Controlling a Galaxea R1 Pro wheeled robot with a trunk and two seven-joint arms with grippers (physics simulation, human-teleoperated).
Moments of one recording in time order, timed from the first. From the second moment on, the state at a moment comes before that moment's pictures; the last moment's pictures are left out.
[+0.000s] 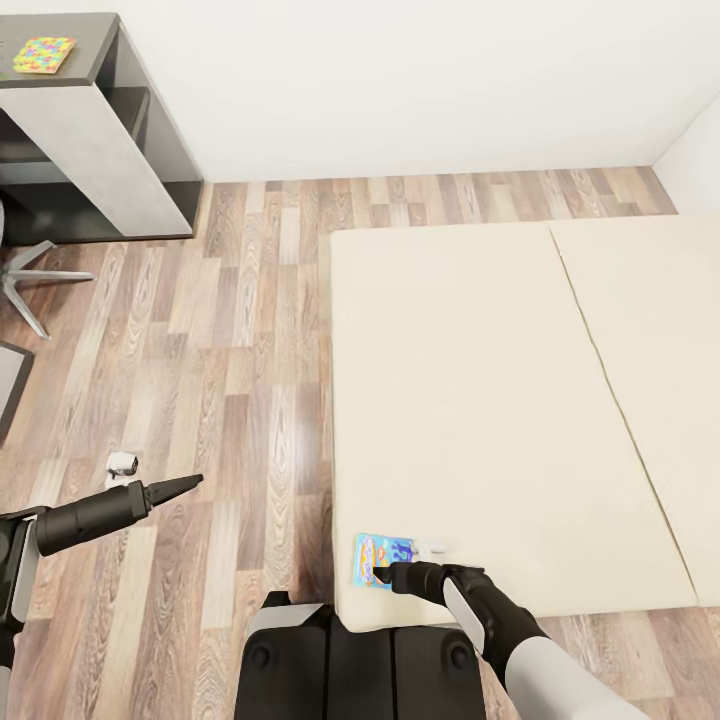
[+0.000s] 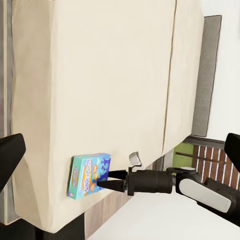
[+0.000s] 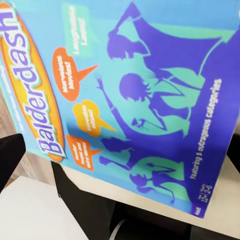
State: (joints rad) left arm -0.51 0.26 0.50 -1.29 -0.02 0.99 -1.45; right arm -0.64 0.09 0.18 -0.48 -0.27 0.36 0.27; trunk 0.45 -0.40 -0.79
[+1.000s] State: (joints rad) left arm -0.51 0.26 0.49 -1.29 -0.02 0.99 -1.45; right arm -0.64 0.09 0.18 -0.48 -0.27 0.35 0.27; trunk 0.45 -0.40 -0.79
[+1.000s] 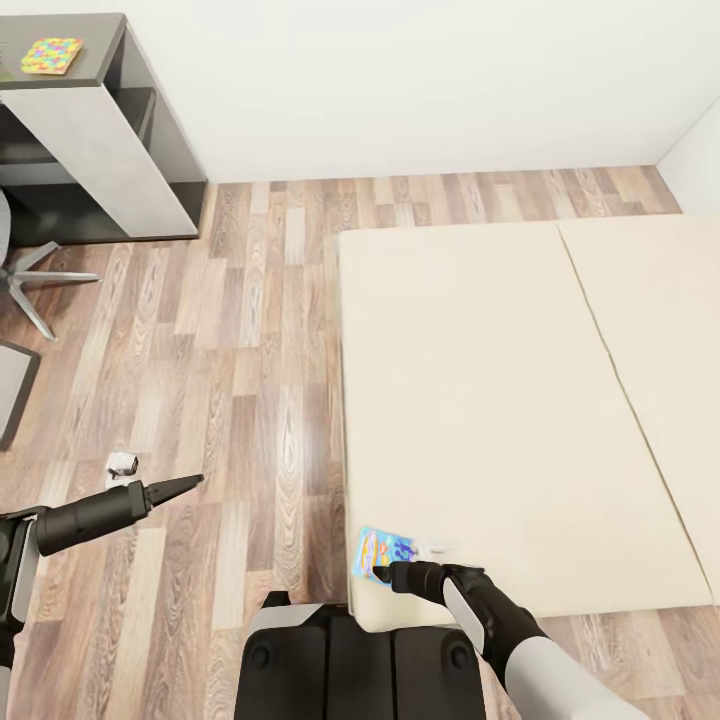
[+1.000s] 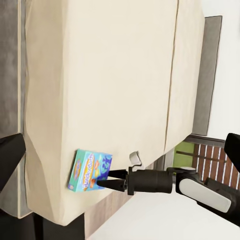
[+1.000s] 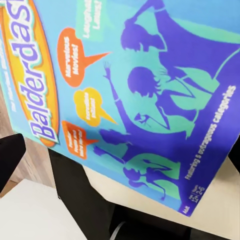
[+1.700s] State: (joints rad) left arm -0.51 0.26 0.49 -1.29 -0.02 0.99 -1.44; right arm -0.64 0.09 0.18 -0.48 -0.27 0.35 0.27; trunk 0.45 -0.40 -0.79
